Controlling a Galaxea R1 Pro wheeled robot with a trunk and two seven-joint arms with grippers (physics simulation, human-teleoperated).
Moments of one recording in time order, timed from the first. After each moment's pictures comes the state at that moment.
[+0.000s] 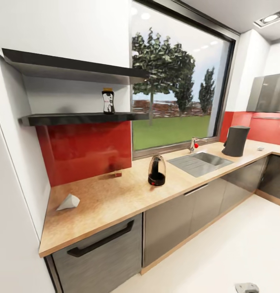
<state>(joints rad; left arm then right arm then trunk) -0.03 0.06 0.10 -0.04 0.34 -0.29 -0.01 -0.53 -0.23 -0.02 0.03 0.10 0.16 -0.09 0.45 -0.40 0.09</state>
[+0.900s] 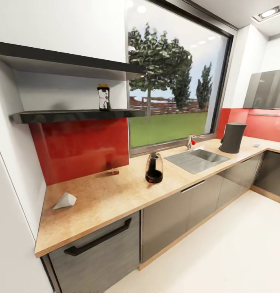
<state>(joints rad) -0.03 0.02 0.09 -0.04 0.34 -0.38 -0.02 -0.37 -0.23 -0.01 0.03 0.12 -0.12 -0.01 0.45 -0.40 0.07</state>
